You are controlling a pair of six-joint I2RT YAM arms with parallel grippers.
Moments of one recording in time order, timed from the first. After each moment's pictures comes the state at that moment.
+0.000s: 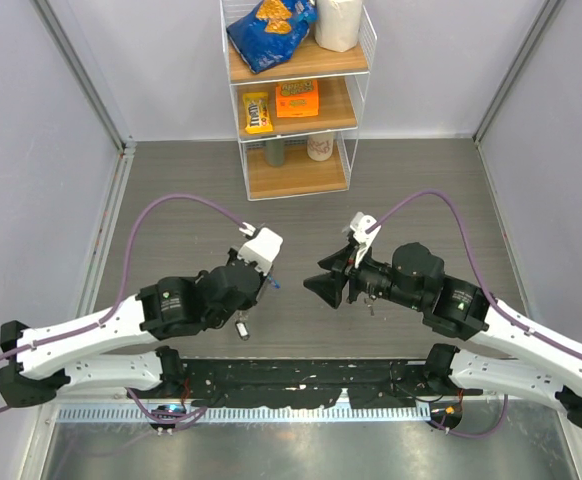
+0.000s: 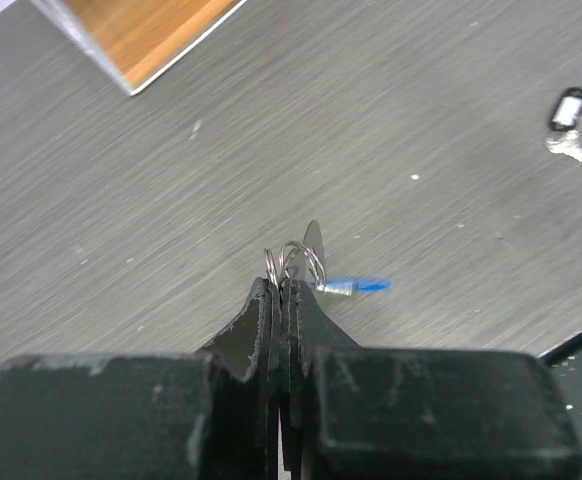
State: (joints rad) left arm -1.24 0.97 1.00 -0.63 -0.65 -0.21; right arm 1.03 0.81 0.85 -0.22 -0.05 0.22
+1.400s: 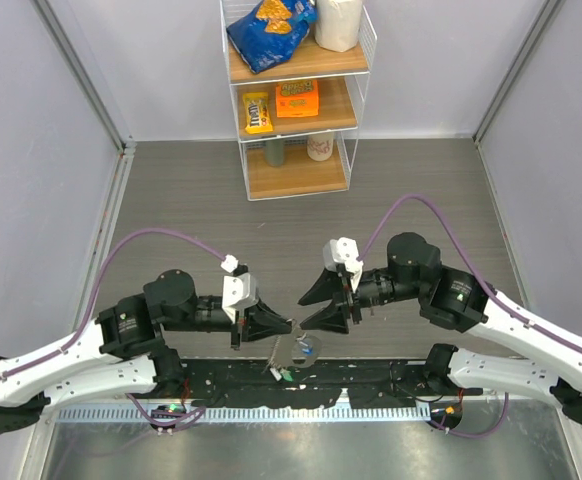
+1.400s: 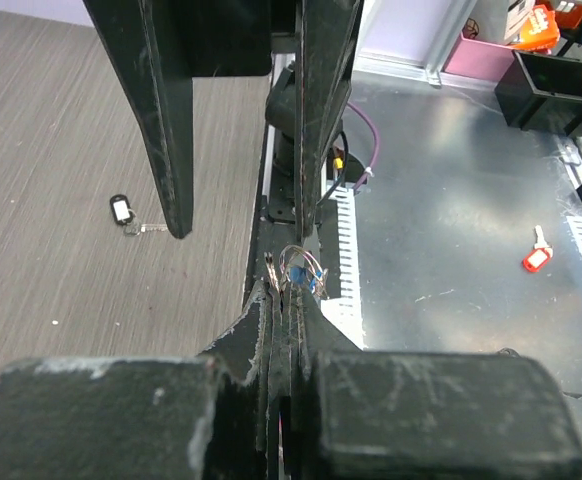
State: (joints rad) left arm -1.19 0.65 0.81 -0.30 0.36 -0.10; right arm 1.03 0.87 0.96 -0.29 -0.62 0.01
